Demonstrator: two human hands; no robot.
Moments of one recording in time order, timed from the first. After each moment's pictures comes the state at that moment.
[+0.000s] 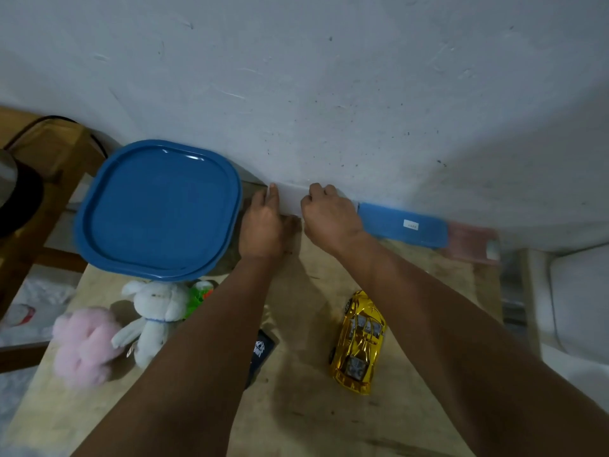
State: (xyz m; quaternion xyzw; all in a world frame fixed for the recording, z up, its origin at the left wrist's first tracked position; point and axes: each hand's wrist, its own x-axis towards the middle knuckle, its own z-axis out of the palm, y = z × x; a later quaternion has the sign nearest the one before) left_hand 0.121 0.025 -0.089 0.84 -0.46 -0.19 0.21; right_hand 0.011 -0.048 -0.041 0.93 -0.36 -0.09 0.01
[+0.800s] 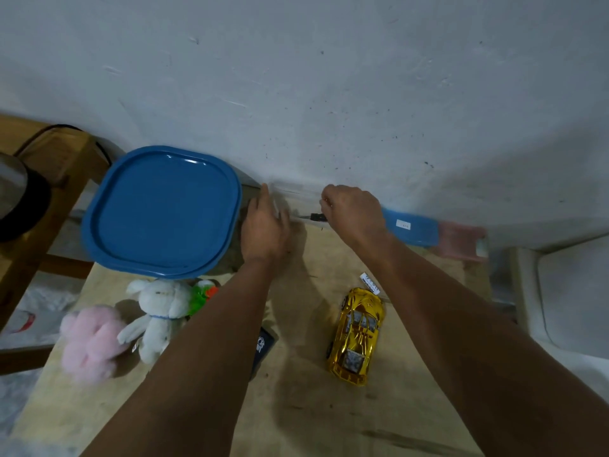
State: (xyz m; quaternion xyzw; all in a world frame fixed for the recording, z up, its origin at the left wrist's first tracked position) left_hand 0.111 0.030 -0.080 0.84 -0.39 -0.21 0.31; right_hand -0.031 -0.070 -0.038 0.91 -0.41 0.06 -0.04
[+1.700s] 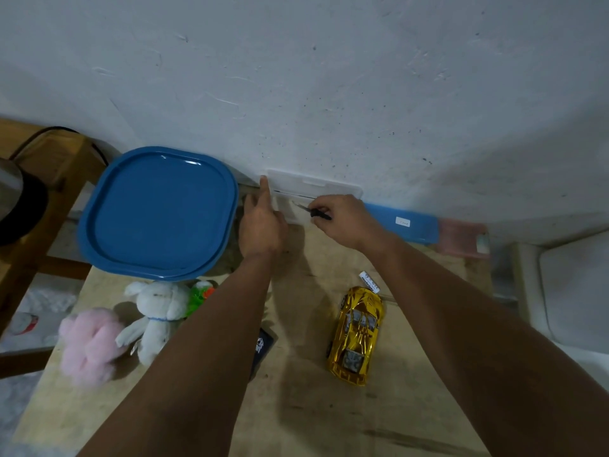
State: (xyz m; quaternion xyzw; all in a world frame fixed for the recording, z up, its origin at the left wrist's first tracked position) left_hand 0.113 0.022 -0.082 0.86 -0.38 -0.22 0.26; right_hand -0.038 -0.076 -0.055 0.86 -0.40 0.04 -0.31
